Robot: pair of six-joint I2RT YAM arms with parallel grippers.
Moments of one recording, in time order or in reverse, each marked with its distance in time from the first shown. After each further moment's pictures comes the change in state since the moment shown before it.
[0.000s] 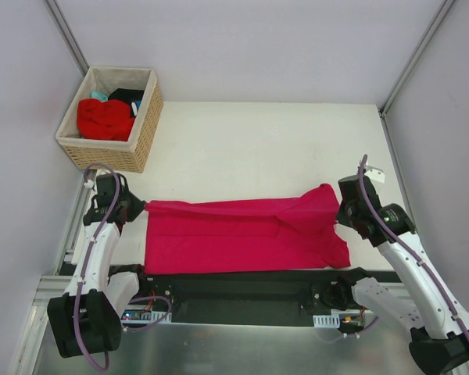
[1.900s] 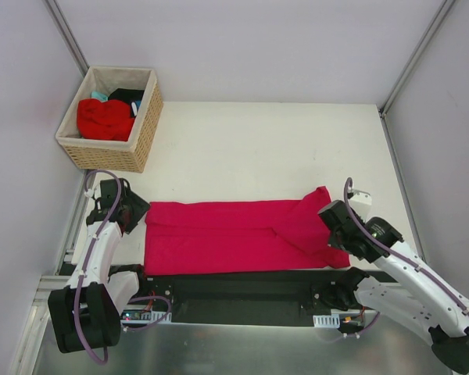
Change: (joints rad) left arm 0.000 0.034 -0.050 -0.018 -0.077 -0.046; right arm 0.298 -0.079 -0.160 -0.162 0.089 0.283
